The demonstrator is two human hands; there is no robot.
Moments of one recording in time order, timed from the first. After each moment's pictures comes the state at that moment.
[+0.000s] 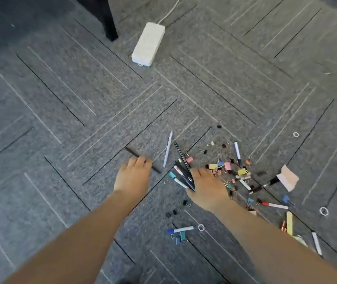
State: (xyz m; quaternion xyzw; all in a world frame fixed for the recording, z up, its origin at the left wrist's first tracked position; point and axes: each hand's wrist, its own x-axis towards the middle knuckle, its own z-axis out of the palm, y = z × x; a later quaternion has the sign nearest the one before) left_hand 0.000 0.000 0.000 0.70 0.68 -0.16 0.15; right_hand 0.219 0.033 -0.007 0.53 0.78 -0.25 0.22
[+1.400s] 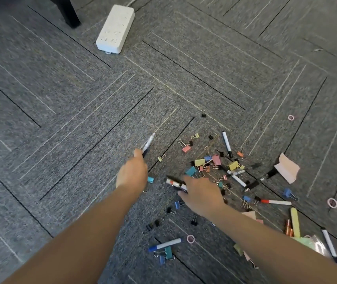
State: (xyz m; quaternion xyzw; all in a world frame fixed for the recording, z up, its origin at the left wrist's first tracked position) left_hand 0.068 0.043 -0.101 0.57 0.78 -0.03 0.26; right_hand 0.260 0.030 -0.073 0.56 0.76 -0.28 0.16
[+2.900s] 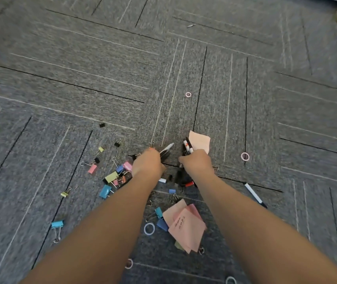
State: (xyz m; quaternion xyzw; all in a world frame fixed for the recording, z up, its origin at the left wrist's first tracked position) left_hand 0.337 0.110 -0.116 0.74 0.60 -0.11 0.28; right_hand 0.470 0.070 -0.117 0.88 0.24 -0.38 -0.12
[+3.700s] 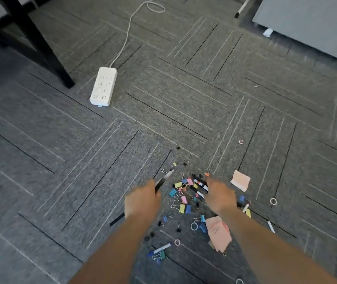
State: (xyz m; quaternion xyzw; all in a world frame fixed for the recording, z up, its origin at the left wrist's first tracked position) left_hand 0.116 0.050 0.111 0.64 0.71 -0.07 0.26; right_hand 0.336 0.066 0.075 0.73 0.62 -0.25 0.15
